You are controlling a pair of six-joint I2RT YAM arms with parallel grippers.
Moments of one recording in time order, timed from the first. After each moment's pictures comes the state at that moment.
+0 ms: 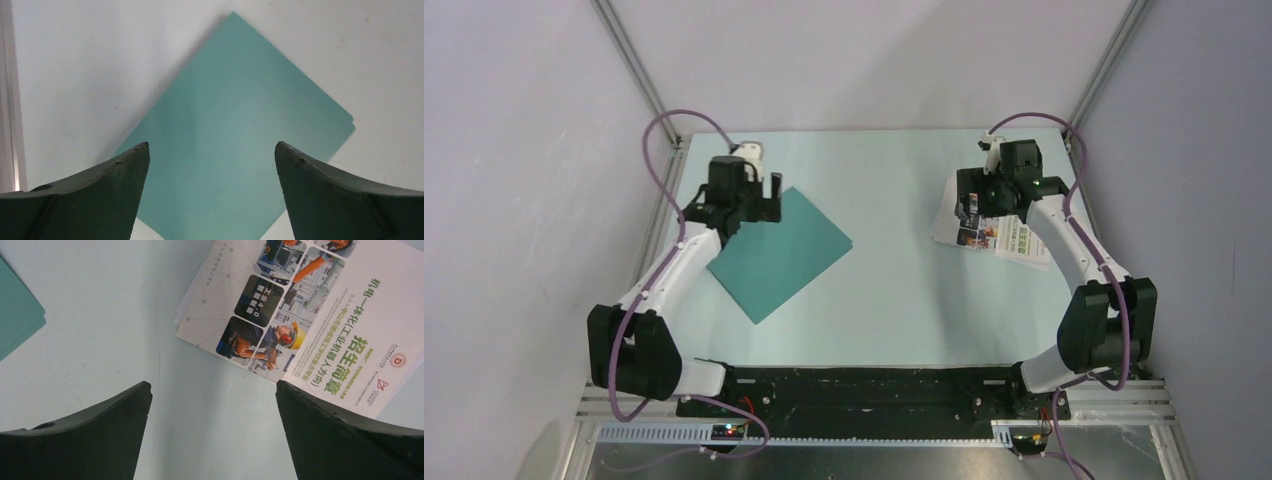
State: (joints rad) left arm -0.23 1.36 1.08 -0.36 -0.09 -0.01; right arm 0.13 1.50 1.28 -0.61 -0.12 0.03
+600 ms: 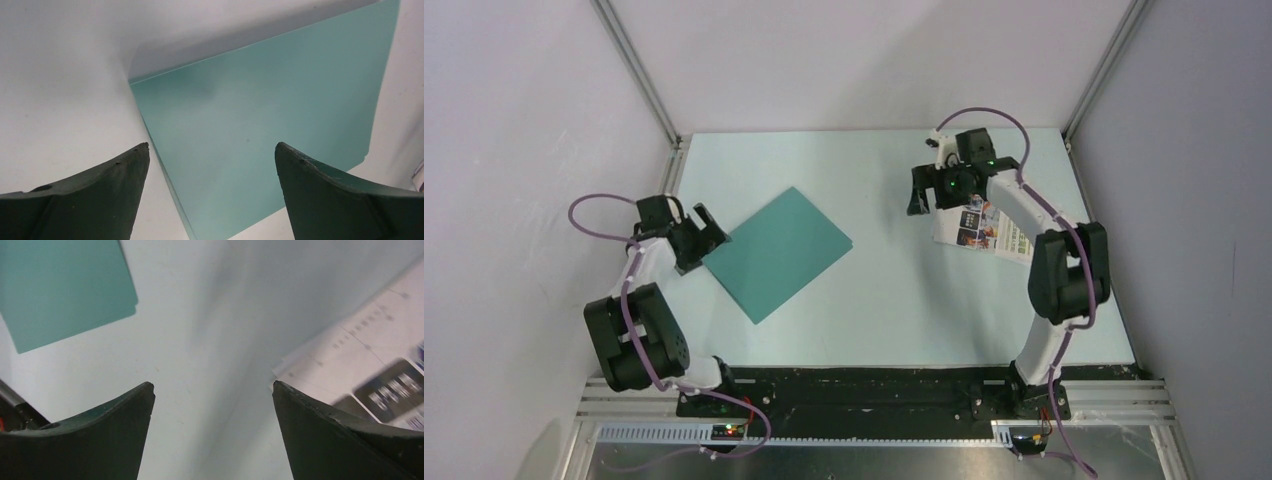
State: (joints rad) left arm 0.34 1.41 0.89 -0.42 0.24 -0.36; right arm 0.24 1.79 1.46 -0.57 -0.42 0.00
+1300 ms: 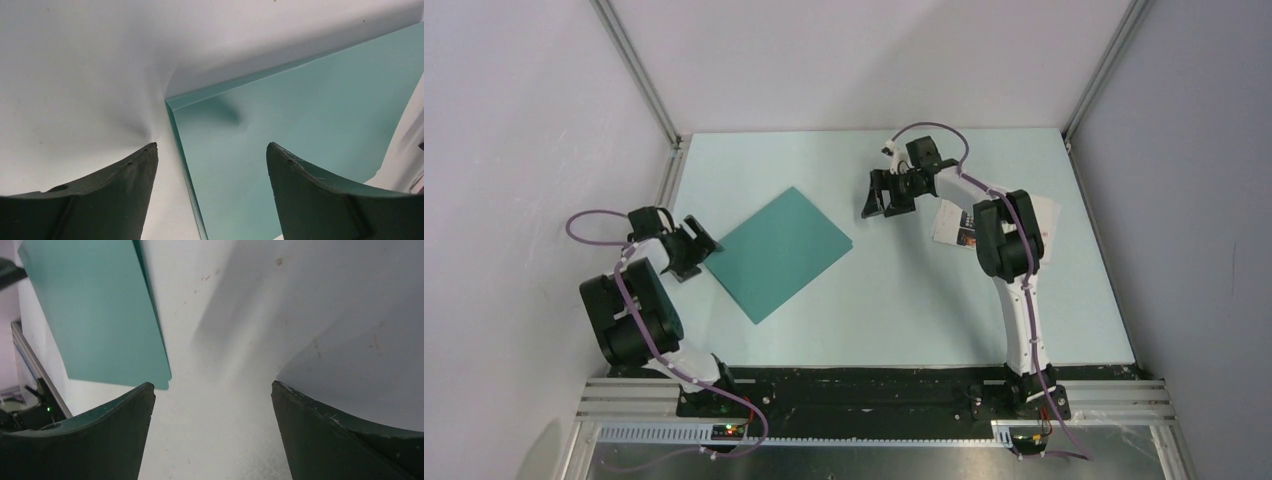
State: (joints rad) left arm 0.45 1.57 0.85 -0.30 0.31 -0.34; right arm 0.37 2.31 1.81 -0.45 -0.63 0.18
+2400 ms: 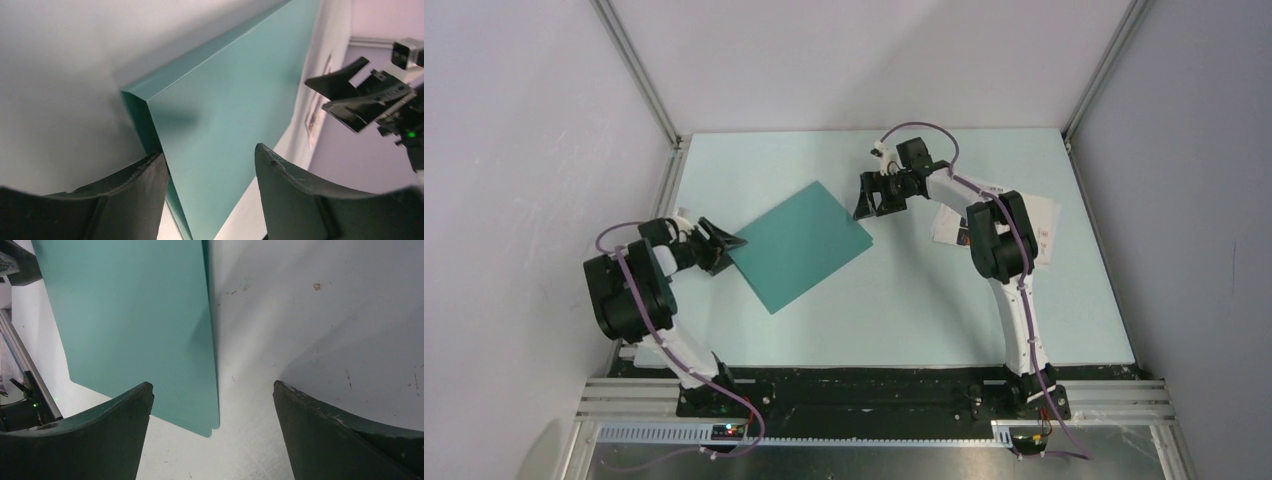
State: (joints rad) left arm 0.45 1.71 0.75 0.00 0.80 -0.47; right arm 0.41 2.34 1.84 -0.41 -0.65 0.16
